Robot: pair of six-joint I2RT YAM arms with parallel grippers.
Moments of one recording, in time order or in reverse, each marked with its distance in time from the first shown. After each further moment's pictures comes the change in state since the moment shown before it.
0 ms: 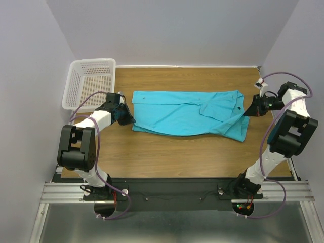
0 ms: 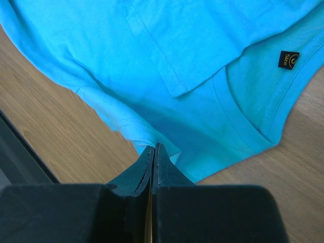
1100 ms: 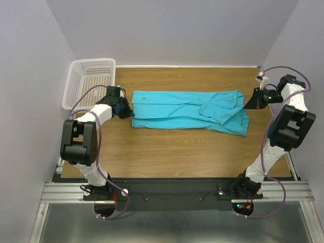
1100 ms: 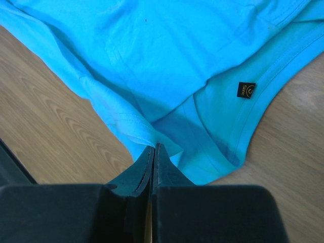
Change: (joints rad) left arm 0.008 0.076 0.127 -0.018 -0.029 0.006; right arm 0.023 0.125 0.159 0.055 0.013 0.118
